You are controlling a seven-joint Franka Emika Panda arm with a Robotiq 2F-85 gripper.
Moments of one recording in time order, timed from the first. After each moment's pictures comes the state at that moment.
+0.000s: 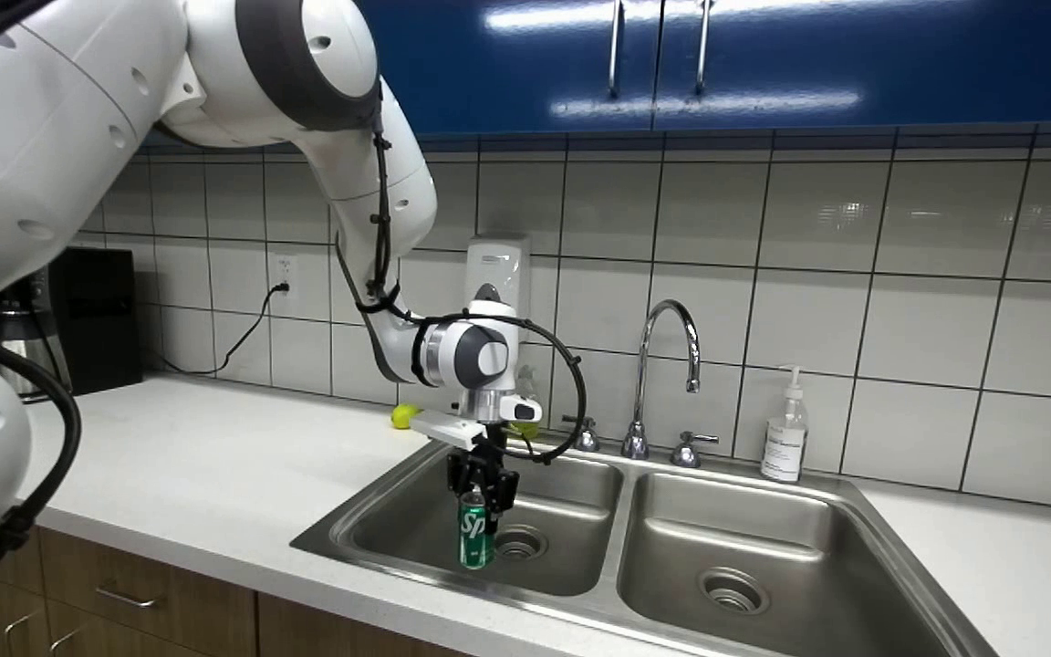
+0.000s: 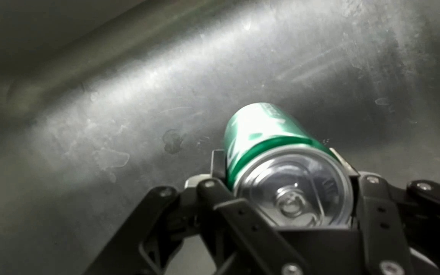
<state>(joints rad) -0.05 0.59 -0.13 -1.95 0.05 2.43 0.20</state>
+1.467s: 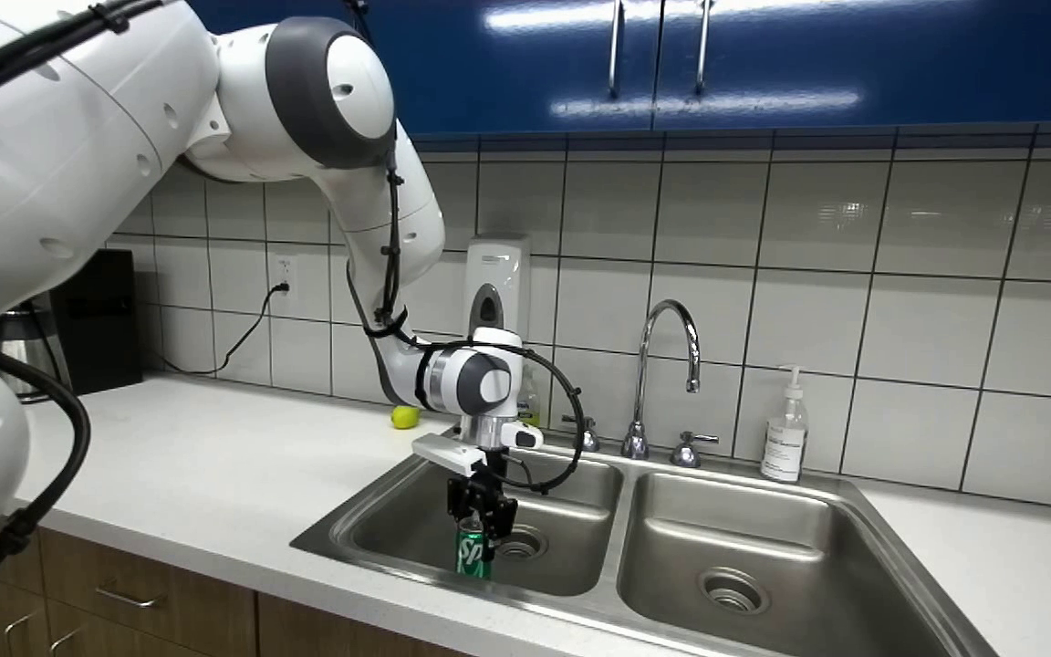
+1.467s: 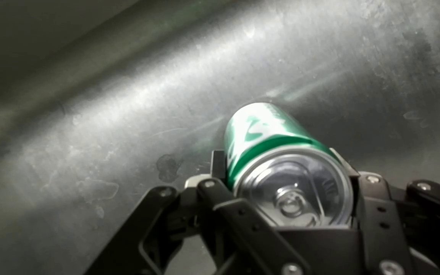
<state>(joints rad) -0.06 0.69 -0.13 -1.91 0.08 2.43 0.20</state>
